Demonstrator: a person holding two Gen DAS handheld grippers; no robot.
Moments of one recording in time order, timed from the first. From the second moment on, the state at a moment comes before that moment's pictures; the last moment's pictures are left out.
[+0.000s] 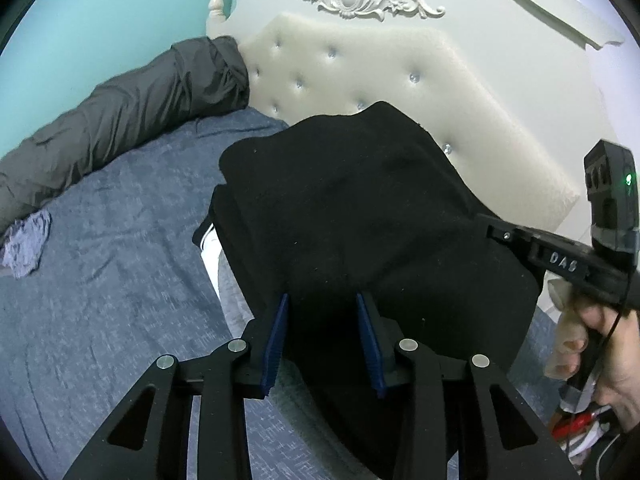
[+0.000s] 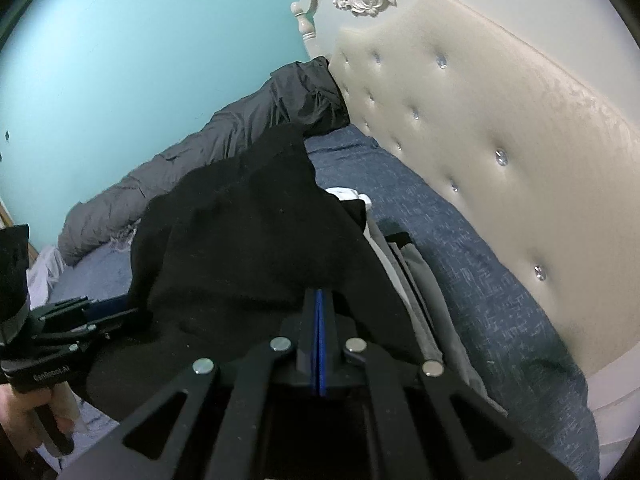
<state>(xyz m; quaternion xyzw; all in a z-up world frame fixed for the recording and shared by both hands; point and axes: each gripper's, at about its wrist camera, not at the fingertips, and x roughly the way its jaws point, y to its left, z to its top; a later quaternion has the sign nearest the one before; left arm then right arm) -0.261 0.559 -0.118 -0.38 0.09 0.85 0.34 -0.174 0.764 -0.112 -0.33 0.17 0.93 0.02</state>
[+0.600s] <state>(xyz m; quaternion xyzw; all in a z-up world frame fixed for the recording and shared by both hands) -0.249 0.543 -0.107 -0.37 0.09 0.86 0.33 -0.125 0.766 -0.097 -0.29 0.16 0.94 0.06</state>
